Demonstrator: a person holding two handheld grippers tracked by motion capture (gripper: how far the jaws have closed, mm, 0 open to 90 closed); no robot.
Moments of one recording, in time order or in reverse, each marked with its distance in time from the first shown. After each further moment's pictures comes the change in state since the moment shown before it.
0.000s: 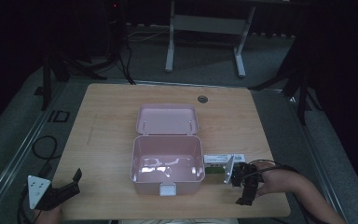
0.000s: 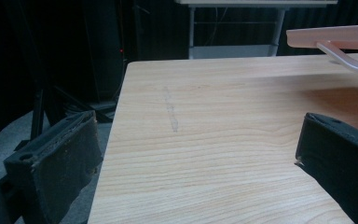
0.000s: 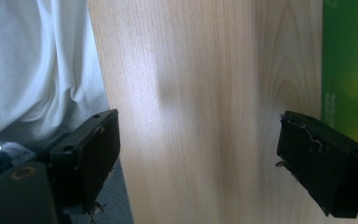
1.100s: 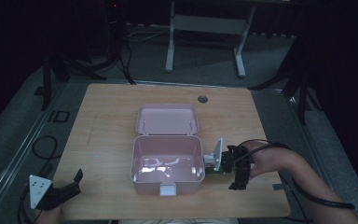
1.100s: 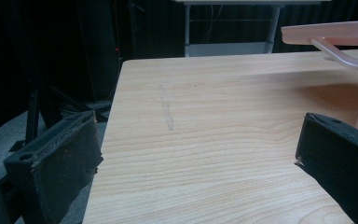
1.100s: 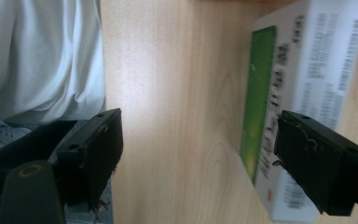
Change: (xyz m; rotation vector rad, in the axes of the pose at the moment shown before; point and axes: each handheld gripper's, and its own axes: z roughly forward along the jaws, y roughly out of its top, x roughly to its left) left arm -0.001 0.000 0.001 0.011 -0.017 0.010; right arm -0.009 0.049 -0.066 0.030 -0.042 -0.159
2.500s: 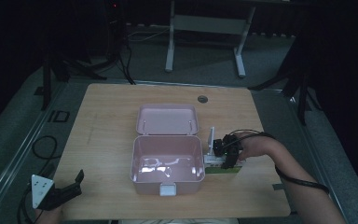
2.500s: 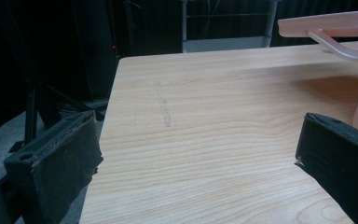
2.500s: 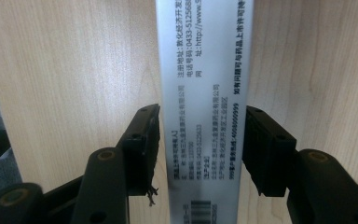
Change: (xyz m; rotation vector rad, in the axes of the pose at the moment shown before) left arm -0.002 -0.001 0.001 0.012 -0.010 0.020; right arm -0.066 -0.002 0.045 0.050 -0.034 0.052
